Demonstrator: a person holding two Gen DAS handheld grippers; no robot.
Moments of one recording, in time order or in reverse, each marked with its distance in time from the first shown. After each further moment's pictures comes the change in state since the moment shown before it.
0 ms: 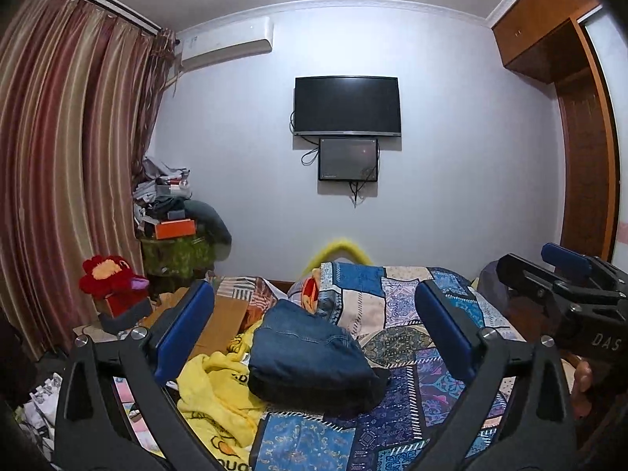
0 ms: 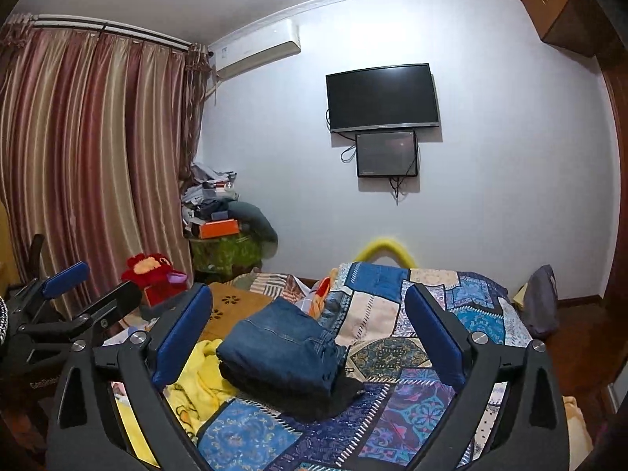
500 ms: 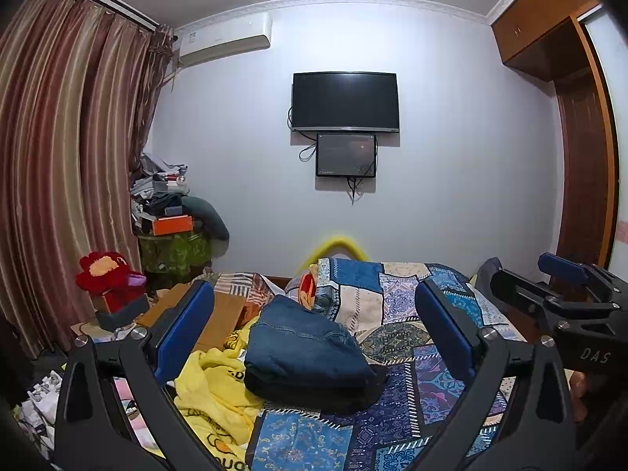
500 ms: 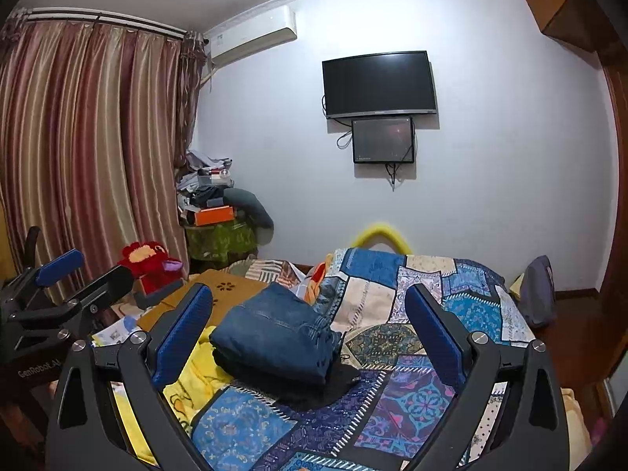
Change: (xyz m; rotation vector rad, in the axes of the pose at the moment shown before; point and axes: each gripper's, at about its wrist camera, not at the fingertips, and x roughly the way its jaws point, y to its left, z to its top) left arm 0.006 -0.001 -0.004 0.002 0.016 -0.008; right arm 0.001 -0.003 -0.009 0.007 0.052 -0.007
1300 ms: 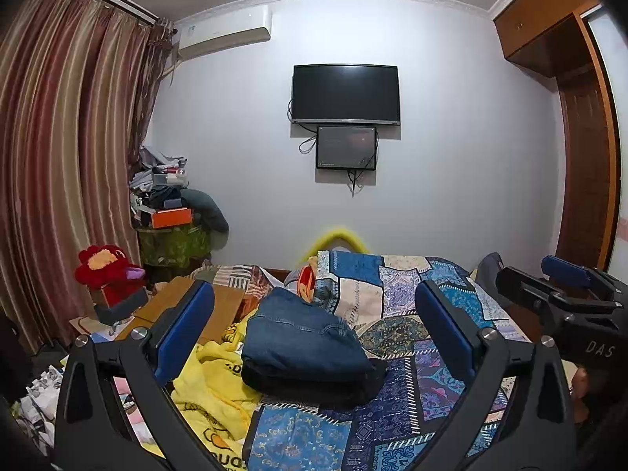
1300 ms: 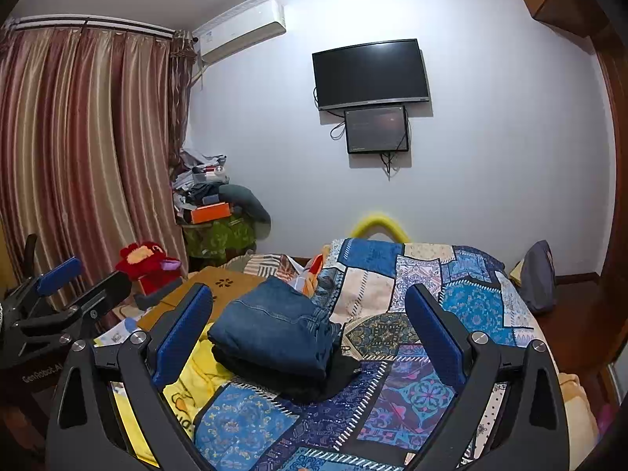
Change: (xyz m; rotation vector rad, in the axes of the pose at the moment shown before) left arm 0.008 0.003 -0.006 -0.003 0.027 -0.001; right arm -0.003 -0.008 -0.001 0.040 0.025 -0.005
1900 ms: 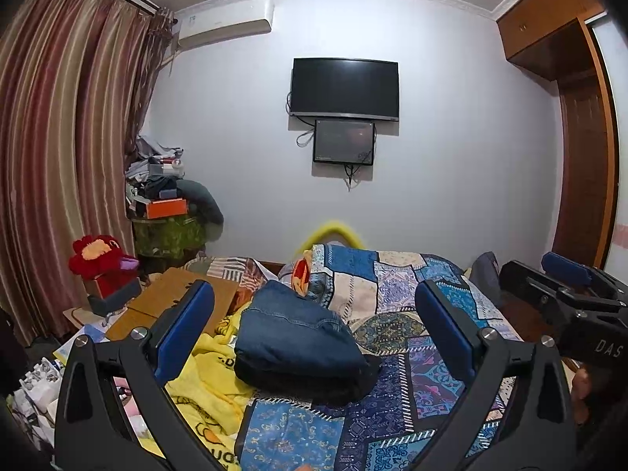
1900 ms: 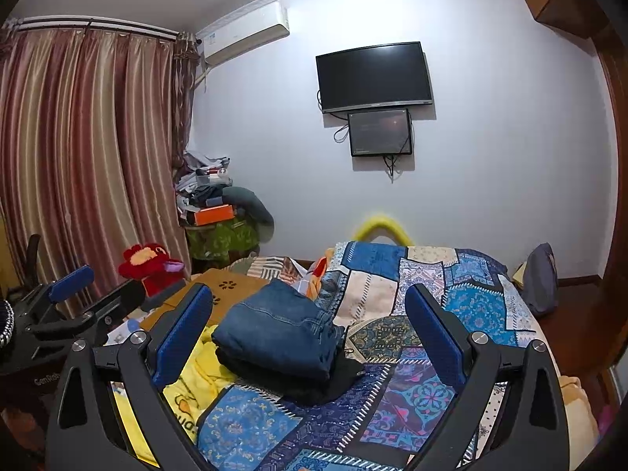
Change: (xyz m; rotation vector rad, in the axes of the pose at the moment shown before) left arm 0.007 0.006 -0.001 -0.026 0.028 -0.027; right arm -0.004 0.004 0.002 -0.005 -0.010 0.009
